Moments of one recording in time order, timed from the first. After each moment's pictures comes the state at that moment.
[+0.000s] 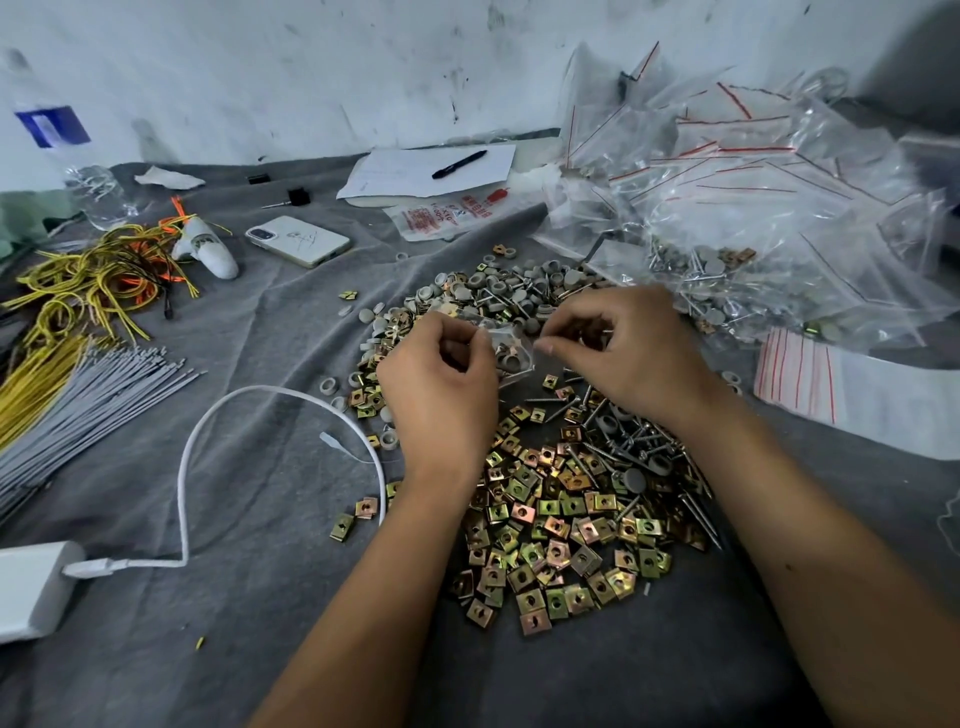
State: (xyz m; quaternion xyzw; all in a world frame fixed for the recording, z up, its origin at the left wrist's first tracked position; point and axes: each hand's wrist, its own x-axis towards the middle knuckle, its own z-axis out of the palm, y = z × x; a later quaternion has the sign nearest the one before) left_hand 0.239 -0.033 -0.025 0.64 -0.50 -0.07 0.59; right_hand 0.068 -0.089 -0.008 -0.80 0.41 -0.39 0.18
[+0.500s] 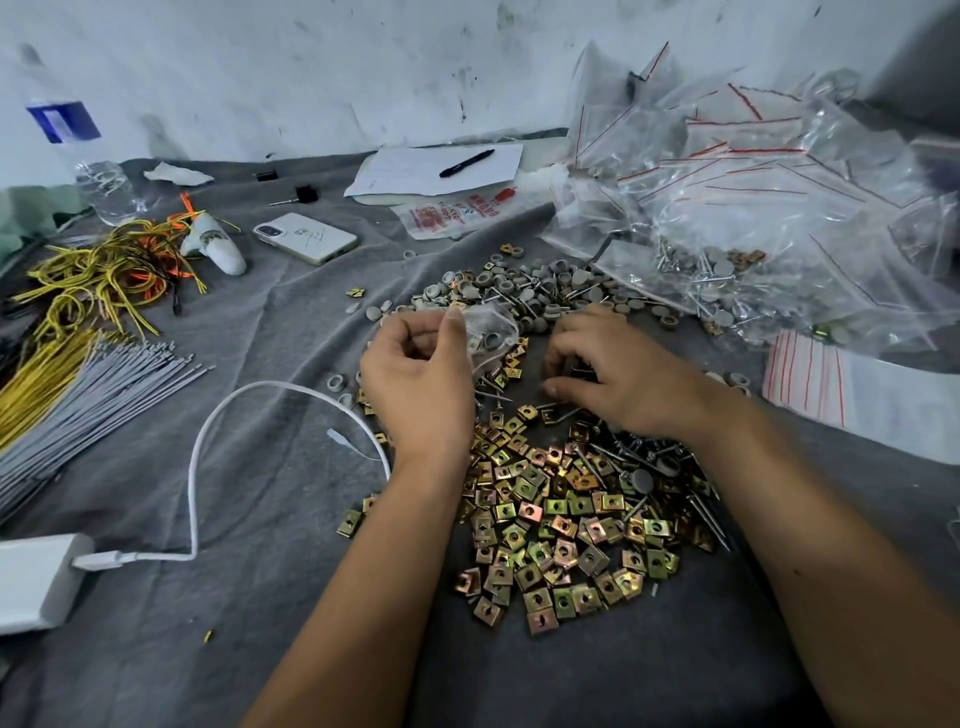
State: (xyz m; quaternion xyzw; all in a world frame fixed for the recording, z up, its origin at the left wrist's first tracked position) left_hand 0.248 -0.038 -0.024 0.56 -0.32 -0.25 0.72; right_hand 0.069 -0.091 -0.011 -0.89 0.39 -0.18 0.17
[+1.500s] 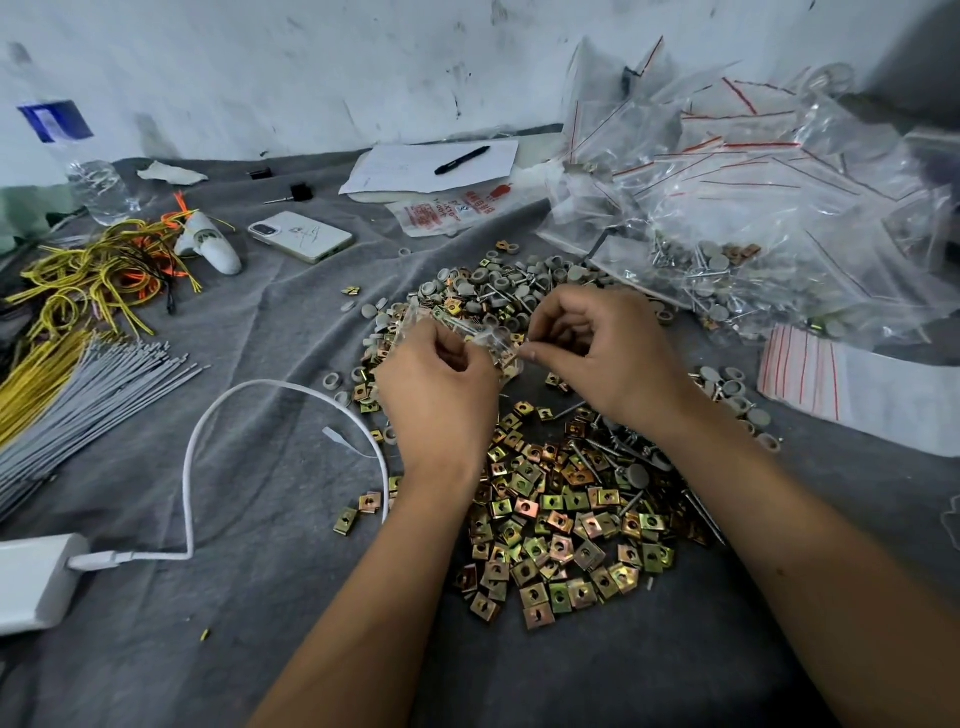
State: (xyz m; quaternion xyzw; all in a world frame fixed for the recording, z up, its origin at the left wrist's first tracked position) left_hand 0.239 -0.029 -0.024 0.70 -0.45 -0.08 0.55; right_hand 0.087 -0.080 -0.011 -0.79 0.38 -0.42 0.24
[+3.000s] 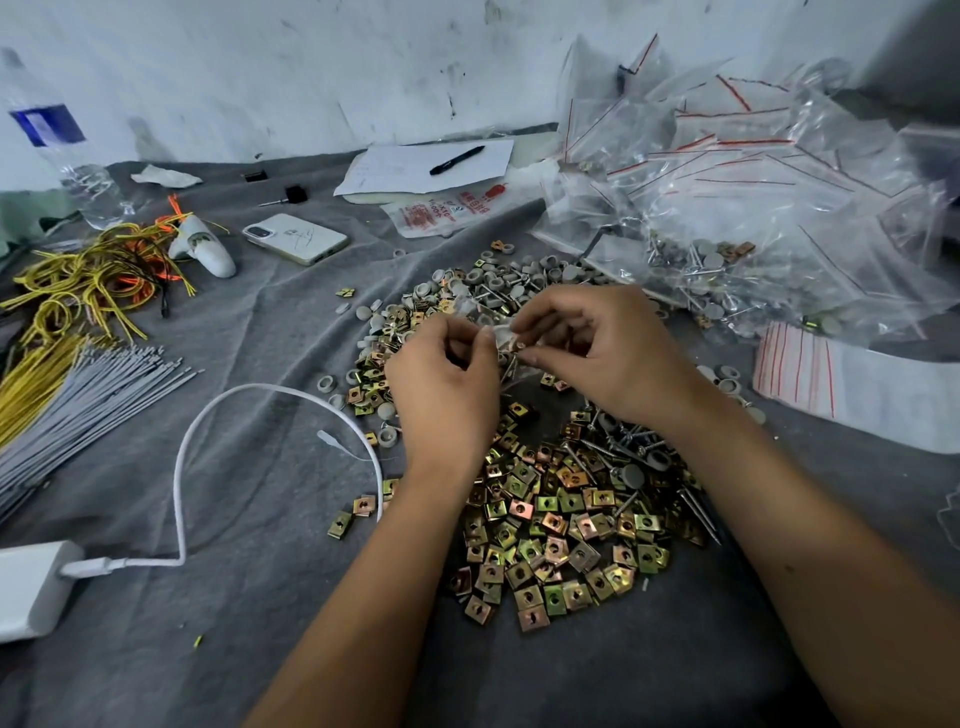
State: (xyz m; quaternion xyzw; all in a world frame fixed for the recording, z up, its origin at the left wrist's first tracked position) left_hand 0.235 -0.036 -0.026 0.65 -0.49 -0.12 0.57; right_hand 0.078 -0.081 -0.006 -0.81 0.35 -0.39 0.26
